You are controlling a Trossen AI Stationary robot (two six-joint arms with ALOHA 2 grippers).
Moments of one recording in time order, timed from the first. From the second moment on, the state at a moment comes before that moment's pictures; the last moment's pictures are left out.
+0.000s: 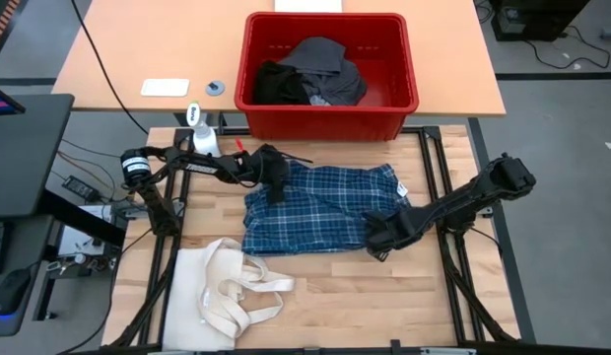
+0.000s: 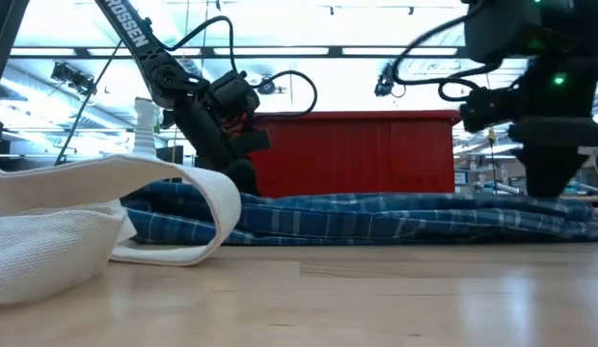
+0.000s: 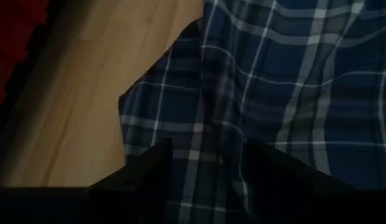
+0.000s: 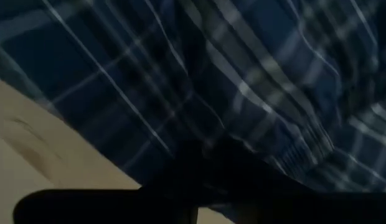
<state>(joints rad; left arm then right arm) 0.42 1.71 0.81 0.09 -0.03 0.29 0.34 1.50 0.80 -0.91 0.23 0.99</state>
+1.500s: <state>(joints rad) 0.07 1.46 0.81 -0.46 0.11 0.28 0.33 1.42 0.80 -1.09 0.34 1.11</state>
